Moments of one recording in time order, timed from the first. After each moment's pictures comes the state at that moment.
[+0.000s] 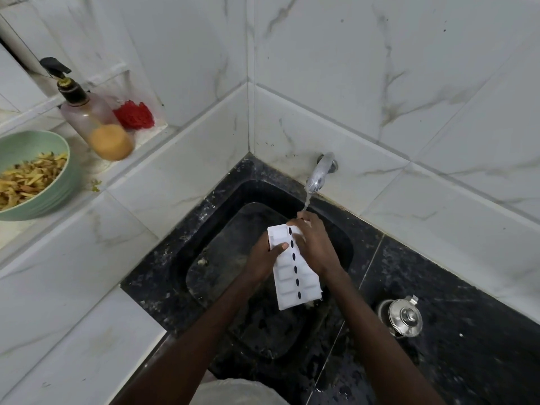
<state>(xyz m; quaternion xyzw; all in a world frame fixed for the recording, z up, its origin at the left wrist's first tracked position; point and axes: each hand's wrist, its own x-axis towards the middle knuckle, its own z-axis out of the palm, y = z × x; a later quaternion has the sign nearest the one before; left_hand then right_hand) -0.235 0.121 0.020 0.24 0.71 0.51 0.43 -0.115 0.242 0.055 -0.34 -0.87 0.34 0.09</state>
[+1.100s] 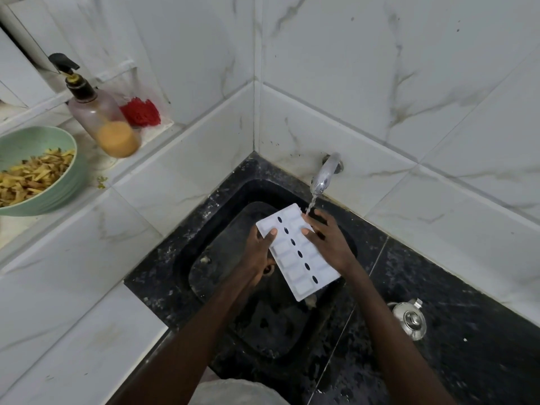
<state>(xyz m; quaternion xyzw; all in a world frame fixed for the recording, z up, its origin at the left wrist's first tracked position) -0.247 0.121 0.031 0.05 0.58 0.66 0.48 -0.100 0.271 0.055 -0.37 -0.81 0.45 0.08</state>
